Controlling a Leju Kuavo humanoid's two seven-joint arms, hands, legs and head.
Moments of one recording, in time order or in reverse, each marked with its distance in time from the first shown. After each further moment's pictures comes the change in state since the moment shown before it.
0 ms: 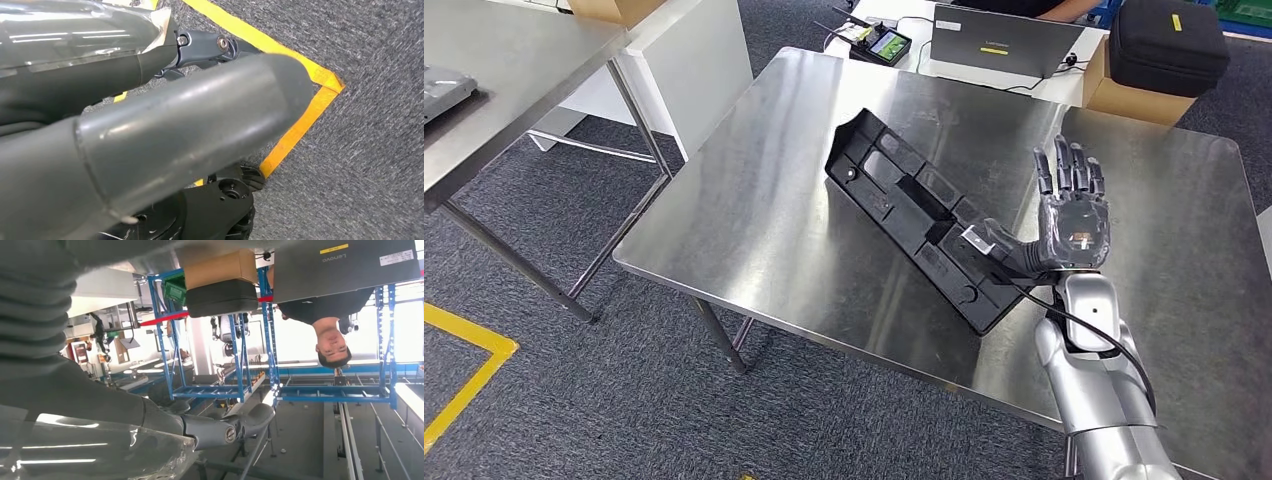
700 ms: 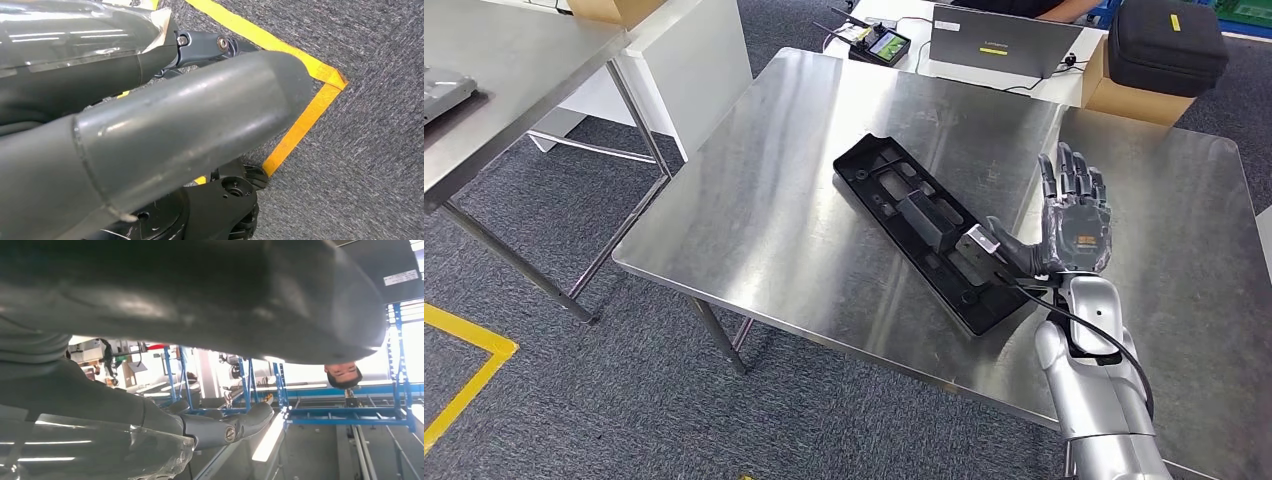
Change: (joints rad) left arm 0.000 0.000 0.001 0.000 -0.012 0.000 0.005; right arm 0.026 0.027 -0.039 -0.046 -0.059 0.083 -0.019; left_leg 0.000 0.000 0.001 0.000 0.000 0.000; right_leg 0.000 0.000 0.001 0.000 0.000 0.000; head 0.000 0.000
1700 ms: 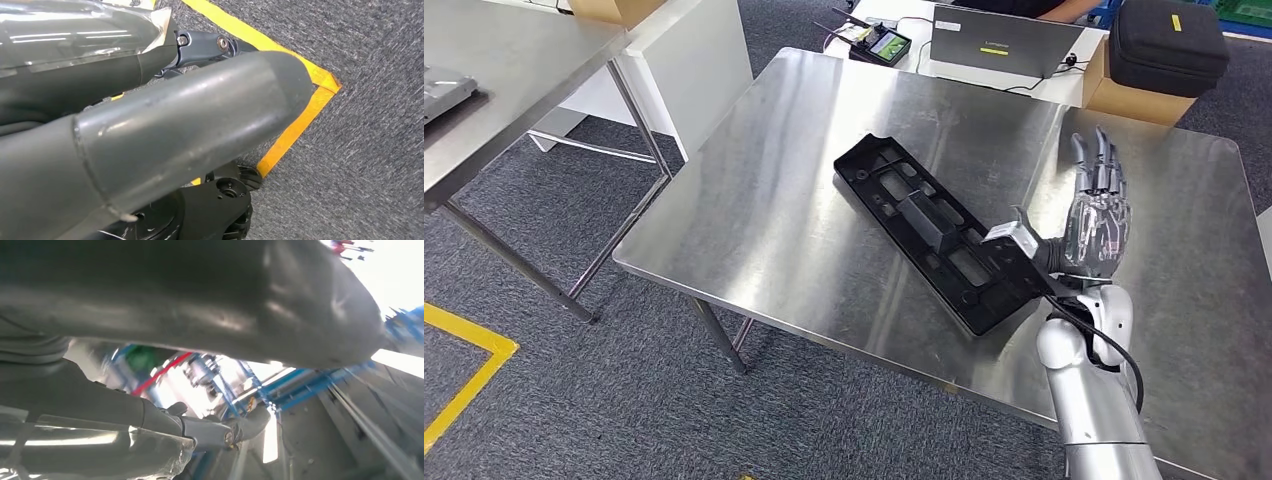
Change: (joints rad) left arm 0.000 0.000 0.011 0.000 0.014 0.016 -0.019; right arm 0.038 0.043 -0.034 -0.088 -0.483 -0.145 -0.286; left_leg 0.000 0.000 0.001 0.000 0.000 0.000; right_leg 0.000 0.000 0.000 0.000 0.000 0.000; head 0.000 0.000
